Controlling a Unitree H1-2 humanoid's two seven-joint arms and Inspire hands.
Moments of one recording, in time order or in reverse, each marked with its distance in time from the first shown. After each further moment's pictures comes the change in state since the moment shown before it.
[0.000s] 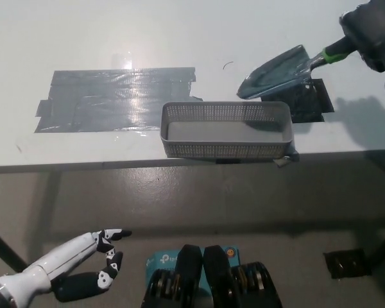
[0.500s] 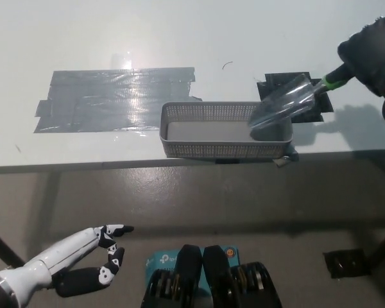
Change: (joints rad) left_arm -0.021 0.000 0.003 0.000 0.009 0.001 -0.020; right_arm 0.076 -0.007 -0.003 0.030 -0.066 -0.080 -0.023
